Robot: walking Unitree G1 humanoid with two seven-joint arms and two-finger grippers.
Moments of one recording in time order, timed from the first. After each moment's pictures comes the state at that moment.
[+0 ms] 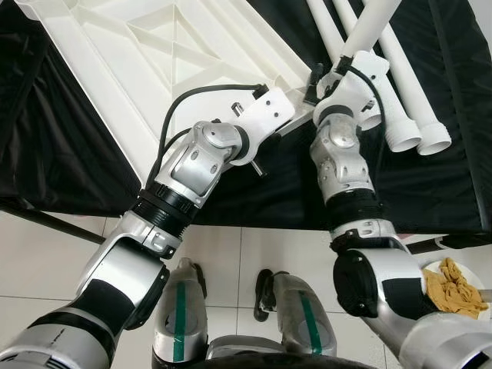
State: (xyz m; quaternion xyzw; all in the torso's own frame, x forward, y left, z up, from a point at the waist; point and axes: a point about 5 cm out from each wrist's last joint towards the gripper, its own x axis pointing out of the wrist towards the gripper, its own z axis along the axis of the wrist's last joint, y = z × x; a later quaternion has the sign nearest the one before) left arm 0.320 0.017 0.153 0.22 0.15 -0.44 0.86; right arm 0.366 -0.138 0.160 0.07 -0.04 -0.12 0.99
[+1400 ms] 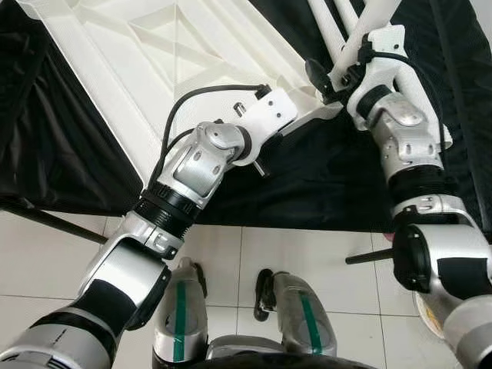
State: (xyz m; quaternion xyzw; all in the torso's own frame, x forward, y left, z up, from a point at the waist) left arm 0.318 0.013 0.153 0.22 0.15 -0.45 0.85; right arm 0.380 -0.185 0.185 -0.08 -0.03 0.23 0.97
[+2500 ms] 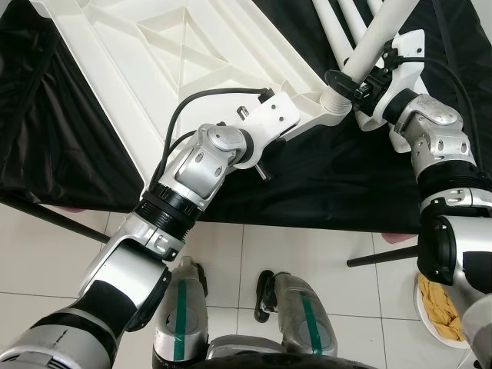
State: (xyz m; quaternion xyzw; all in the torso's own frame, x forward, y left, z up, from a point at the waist) left arm 0.316 0.012 0.152 0.22 0.16 -0.45 0.85; right arm 0.378 -0.204 0.182 -0.06 0.01 0.26 0.96
